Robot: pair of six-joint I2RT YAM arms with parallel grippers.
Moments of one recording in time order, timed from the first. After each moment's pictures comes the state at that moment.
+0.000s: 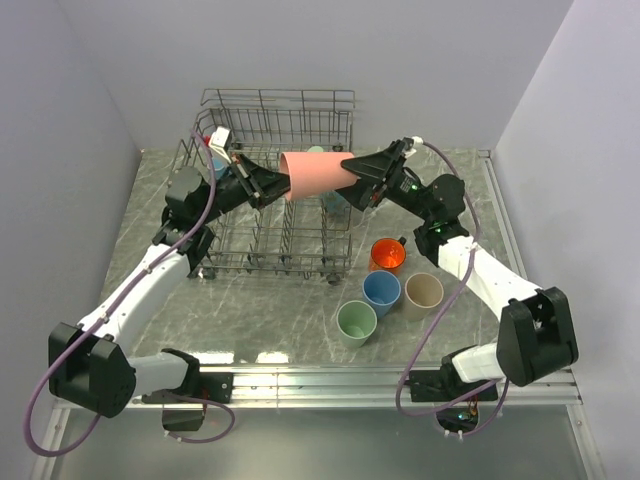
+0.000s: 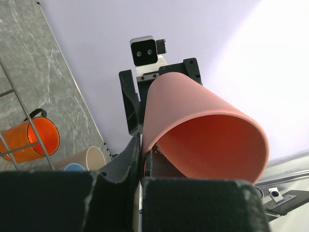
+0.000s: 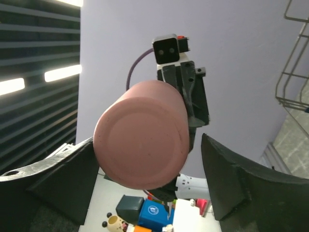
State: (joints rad) left arm -0.35 1.21 0.99 0.40 0.65 -1.28; right arm 0.35 1.36 0.93 0.81 -0.73 1.74
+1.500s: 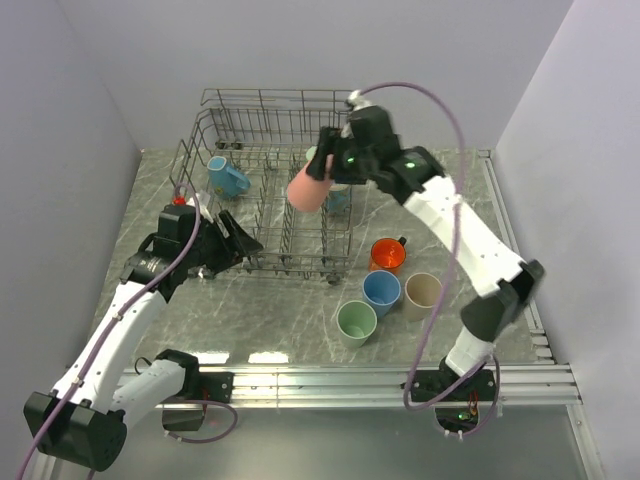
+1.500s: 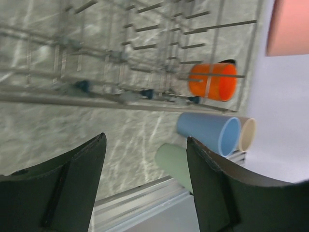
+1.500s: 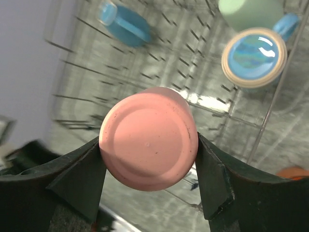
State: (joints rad) left arm -0.27 0.94 0.89 -0.60 0.29 -0.79; right arm 0.63 1.67 1.91 -0.77 0.02 0.56
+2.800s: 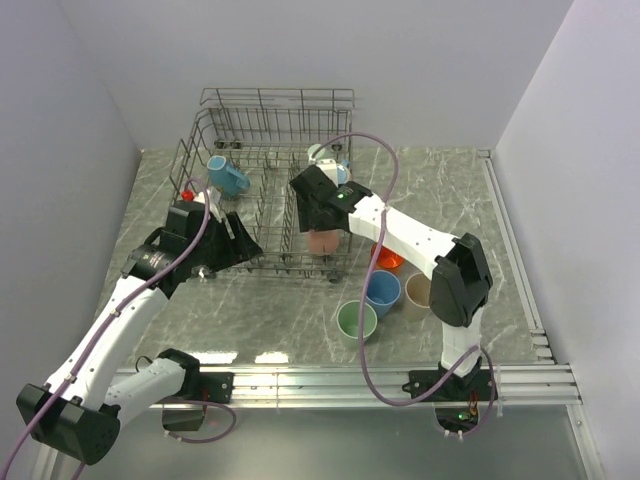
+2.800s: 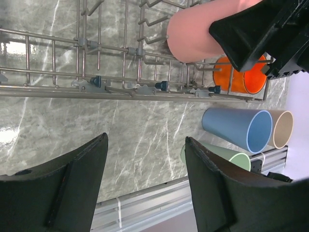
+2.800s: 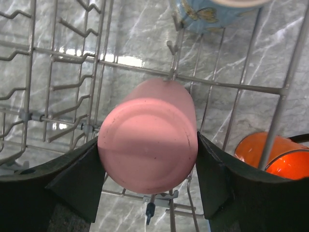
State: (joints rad) left arm -0.36 0.97 0.99 -0.73 0.14 -0.67; right arm 0.80 1.91 1.72 -0.80 0.41 0.55
